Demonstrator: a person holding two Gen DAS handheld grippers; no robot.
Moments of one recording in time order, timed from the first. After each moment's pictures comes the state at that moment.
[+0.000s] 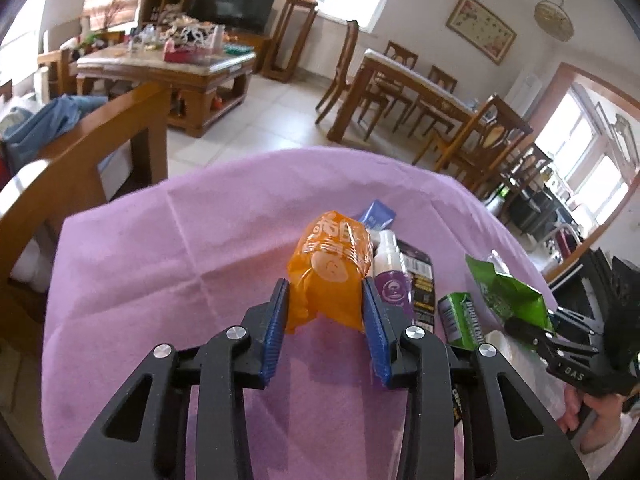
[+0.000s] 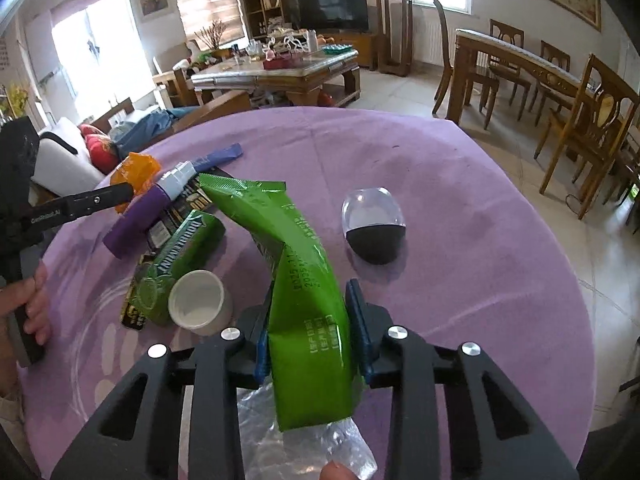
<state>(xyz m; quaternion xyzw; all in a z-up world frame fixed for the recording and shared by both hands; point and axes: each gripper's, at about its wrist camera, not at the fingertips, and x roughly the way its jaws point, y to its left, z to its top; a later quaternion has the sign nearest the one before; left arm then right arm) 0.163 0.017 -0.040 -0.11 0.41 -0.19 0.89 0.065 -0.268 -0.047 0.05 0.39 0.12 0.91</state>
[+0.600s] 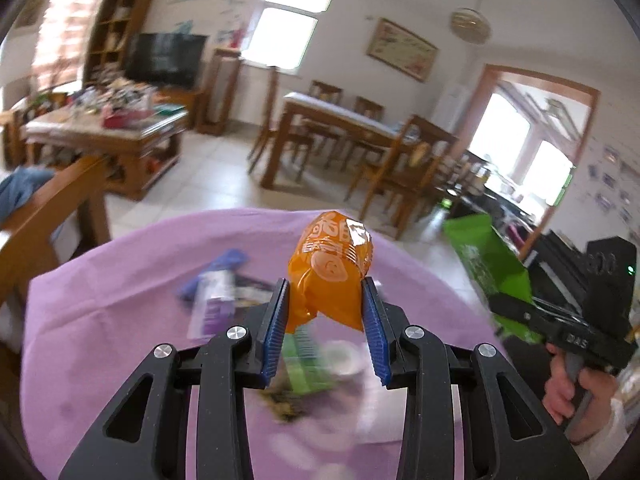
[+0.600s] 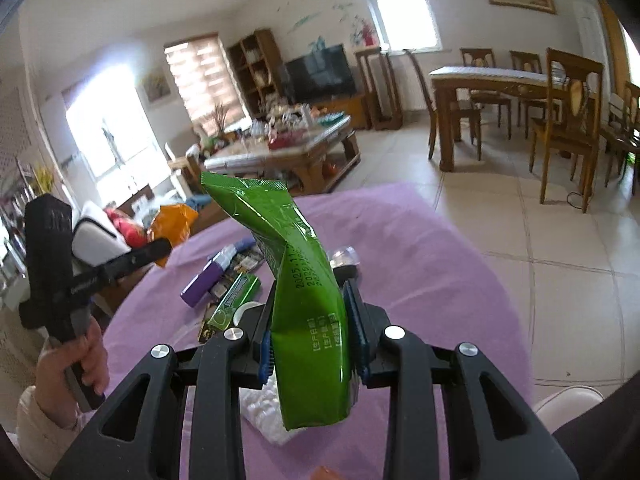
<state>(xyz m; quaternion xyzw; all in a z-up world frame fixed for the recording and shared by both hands) 0.077 -0.071 0.041 -0.08 0.31 -0.31 0.90 -0.023 -0.344 0.017 0.15 0.26 0.13 0.94</state>
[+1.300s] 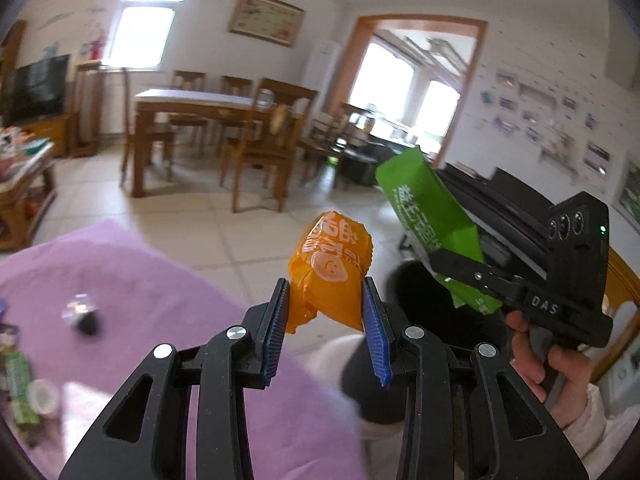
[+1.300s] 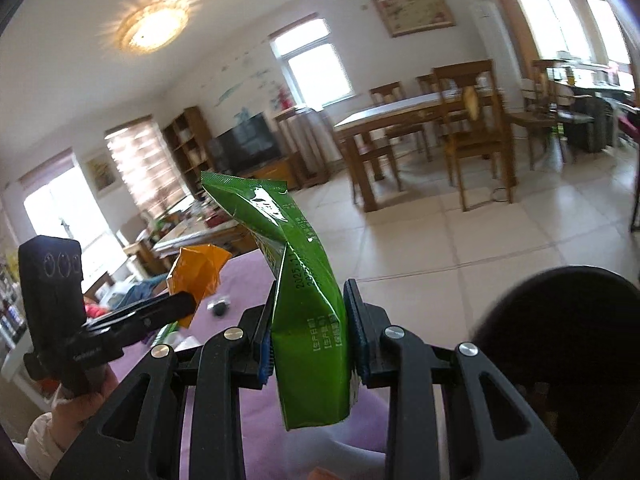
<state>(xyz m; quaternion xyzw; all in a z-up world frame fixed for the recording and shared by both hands) -0.030 -0.347 0.061 0.00 0.29 -0.50 0.81 -0.148 -0.506 0.010 0.24 0.18 -0.01 0.95</state>
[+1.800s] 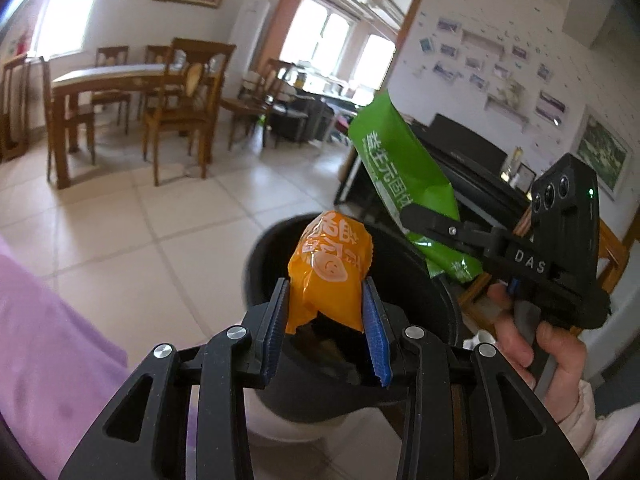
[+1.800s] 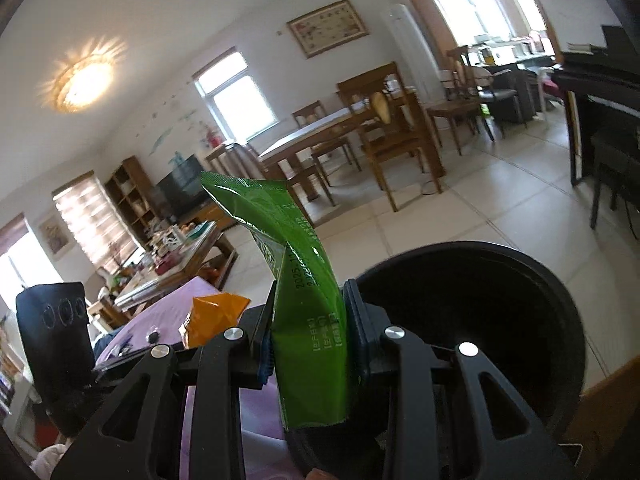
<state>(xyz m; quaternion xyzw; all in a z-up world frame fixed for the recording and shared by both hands) -0.096 -0.525 -0.002 0.05 0.33 -0.59 0.73 -0.223 -0.597 -0.039 0.32 0.15 -0.12 0.93</state>
